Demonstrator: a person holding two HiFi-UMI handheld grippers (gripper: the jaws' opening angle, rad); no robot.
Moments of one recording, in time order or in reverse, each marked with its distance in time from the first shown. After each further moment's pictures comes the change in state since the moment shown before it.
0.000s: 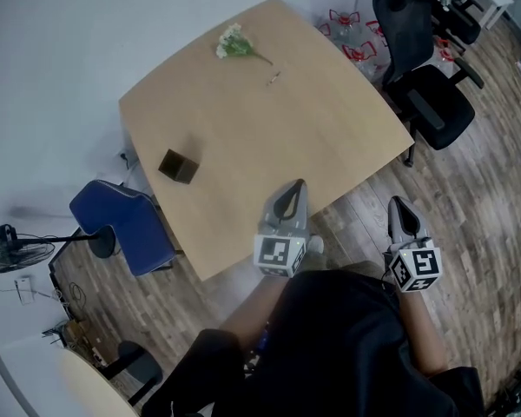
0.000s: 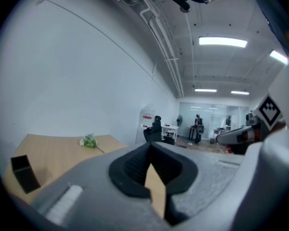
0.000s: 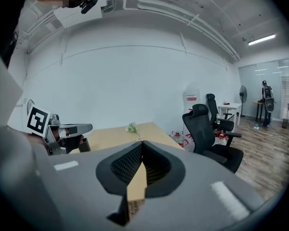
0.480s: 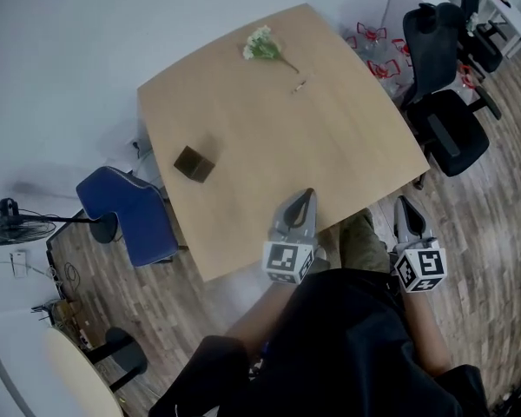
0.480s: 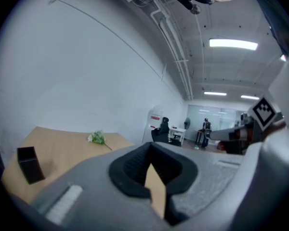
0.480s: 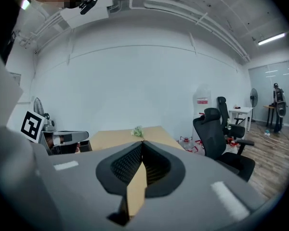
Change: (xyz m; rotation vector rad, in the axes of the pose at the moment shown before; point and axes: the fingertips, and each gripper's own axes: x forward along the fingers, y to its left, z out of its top) left arm 0.000 0.031 -0.005 -0.078 -0.008 0.086; right arm 0.054 0.012 0.028 -0.053 -0.014 0.089
